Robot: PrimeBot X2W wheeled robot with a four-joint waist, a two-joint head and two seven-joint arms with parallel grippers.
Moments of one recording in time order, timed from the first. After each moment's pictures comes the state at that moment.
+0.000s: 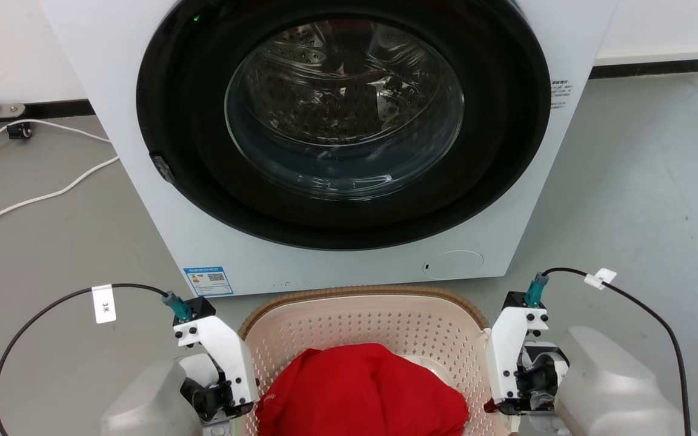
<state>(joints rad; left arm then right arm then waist) -0.65 0.17 -0.68 1.22 -1.08 -0.12 0.44 -0.73 -0.06 0.65 1.29 0.87 0.12 0.78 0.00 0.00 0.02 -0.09</state>
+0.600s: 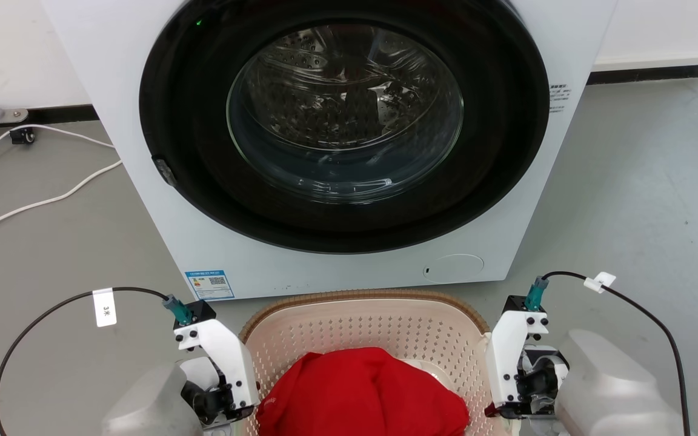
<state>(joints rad) -0.65 0.17 -0.70 1.22 -1.10 -0.12 0.44 -0.72 -0.06 0.64 1.29 0.85 0.12 0.79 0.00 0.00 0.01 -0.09</state>
